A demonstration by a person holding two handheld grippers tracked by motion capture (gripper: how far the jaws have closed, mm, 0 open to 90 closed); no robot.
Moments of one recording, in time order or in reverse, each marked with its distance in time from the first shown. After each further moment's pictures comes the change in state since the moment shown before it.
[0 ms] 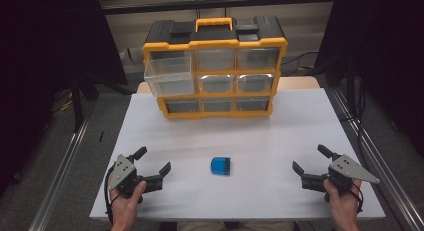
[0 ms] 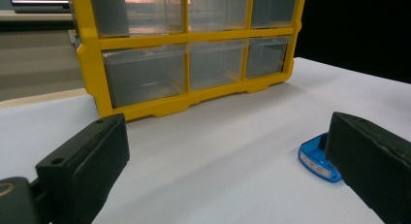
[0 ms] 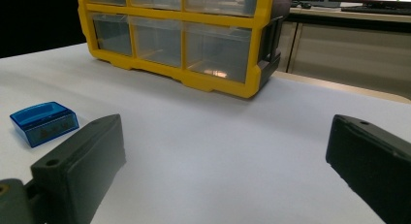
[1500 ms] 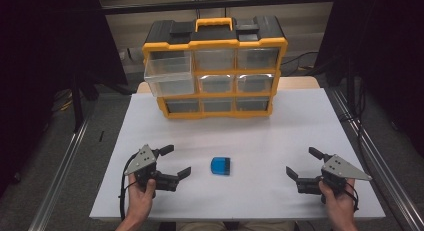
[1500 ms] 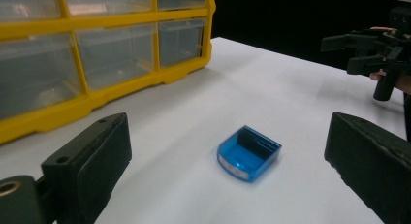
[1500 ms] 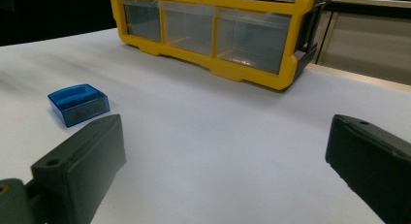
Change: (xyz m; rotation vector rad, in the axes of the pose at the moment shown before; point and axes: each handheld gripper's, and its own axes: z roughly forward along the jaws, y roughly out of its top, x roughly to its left) left arm -0.020 0.023 0.041 0.114 -0.326 0.029; right arm 0.008 -0.002 0.007 0.045 0.102 -0.024
